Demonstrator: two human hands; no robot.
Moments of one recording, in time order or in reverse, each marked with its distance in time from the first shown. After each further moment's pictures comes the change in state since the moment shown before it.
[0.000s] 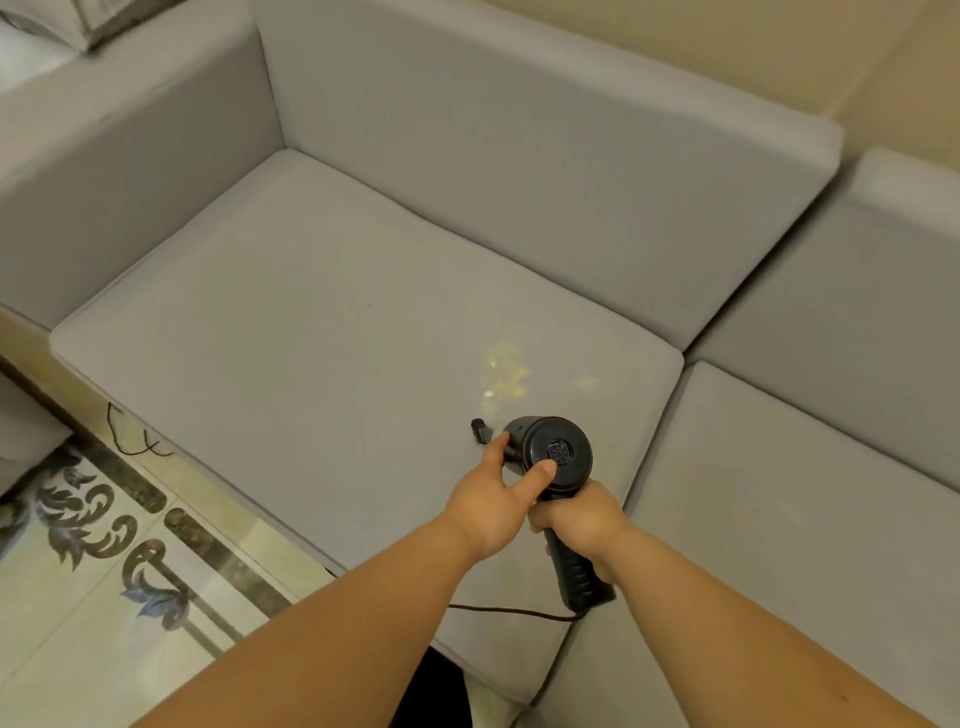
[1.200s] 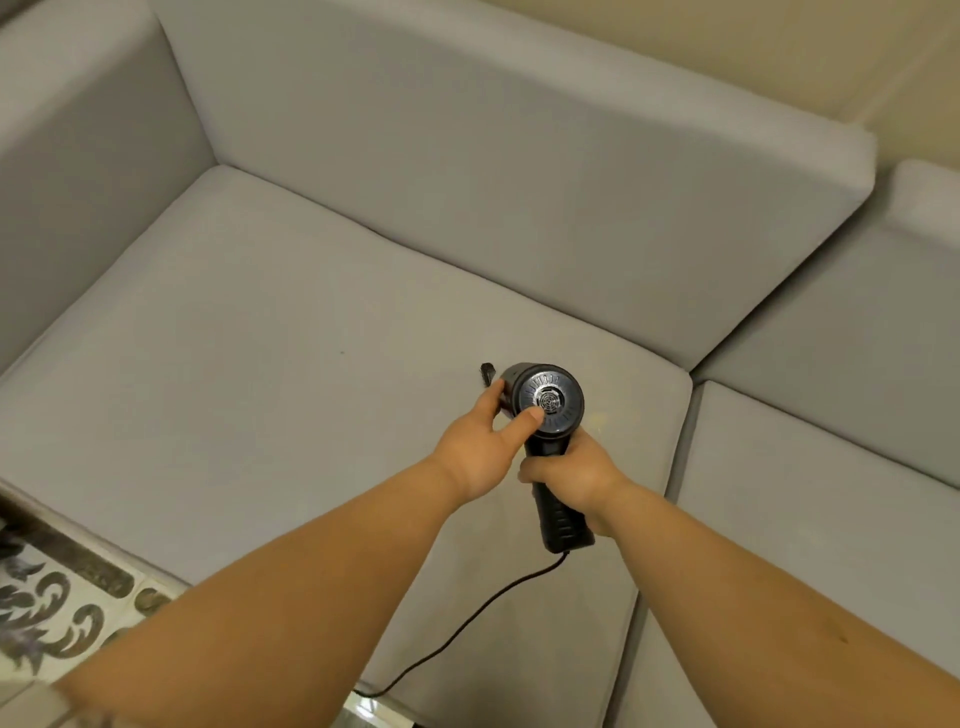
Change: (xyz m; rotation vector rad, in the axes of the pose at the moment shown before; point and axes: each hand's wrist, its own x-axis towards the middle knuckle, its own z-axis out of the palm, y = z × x) left_hand 0.132 0.086 -0.093 0.057 -0.087 0.070; right_hand 0.094 -0.128 -0.006 0.140 0.066 -0.081
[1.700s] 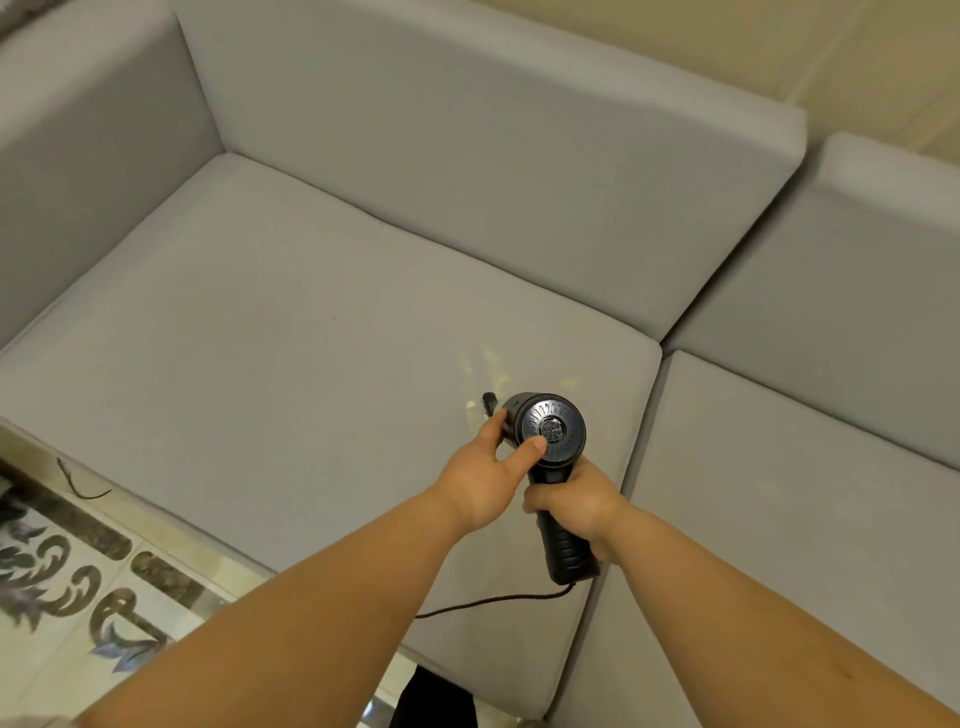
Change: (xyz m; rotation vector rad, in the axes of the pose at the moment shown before) left_hand -0.085 -0.042 0.075 0.001 -0.021 -0.024; right_hand -0.080 0.086 -0.019 -0.034 -0.048 0.060
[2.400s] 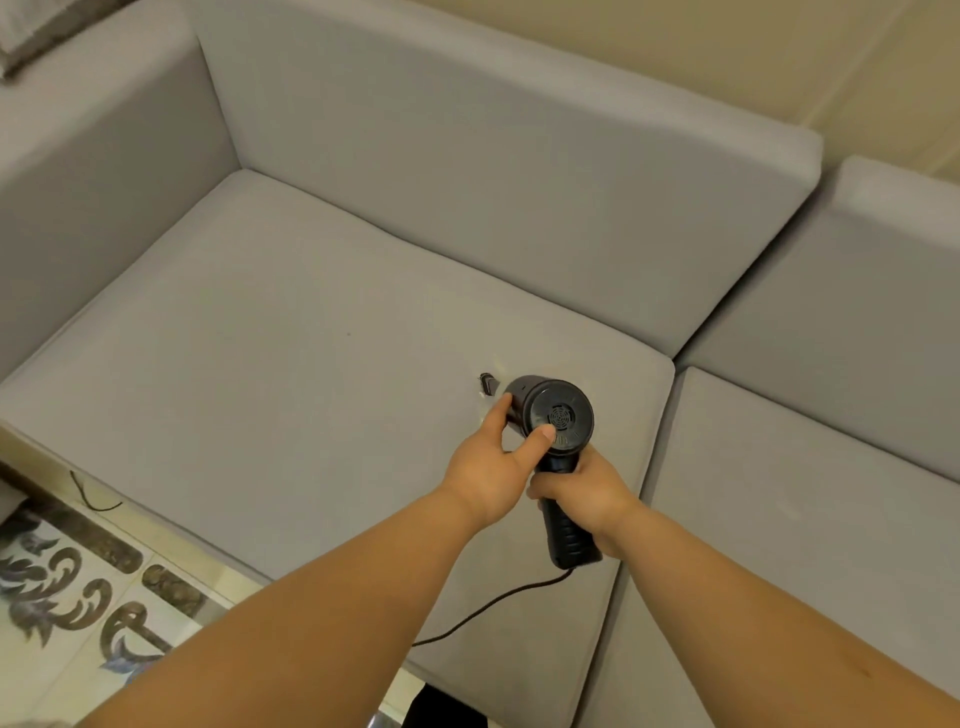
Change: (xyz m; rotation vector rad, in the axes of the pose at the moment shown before) left_hand 0.006 0.014 -0.024 -0.046 0.101 0.081; right_hand 0.003 -0.032 0.009 0.066 0.039 -0.114
